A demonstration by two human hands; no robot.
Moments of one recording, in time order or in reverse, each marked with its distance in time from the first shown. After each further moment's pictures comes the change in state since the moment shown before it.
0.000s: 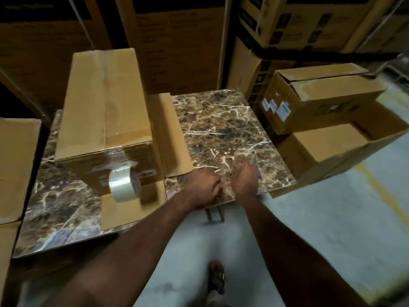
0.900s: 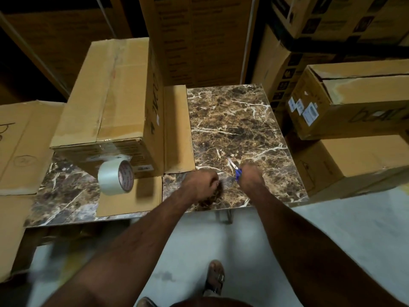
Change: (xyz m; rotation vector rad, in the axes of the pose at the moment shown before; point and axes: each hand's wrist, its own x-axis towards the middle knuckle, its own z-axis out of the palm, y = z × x) left_hand 0.067 0.015 0.036 -0.203 -0.139 -0.375; right_hand 0.106 0.057 0.014 -0.301 -0.477 -0.166
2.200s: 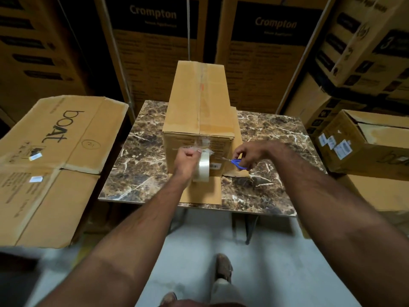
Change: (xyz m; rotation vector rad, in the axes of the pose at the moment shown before) left_hand -0.132 -0.178 -0.089 -1.261 0.676 -0.544; right_hand -0.074 -0.247 -0.086 -0.144 -0.577 -0.424
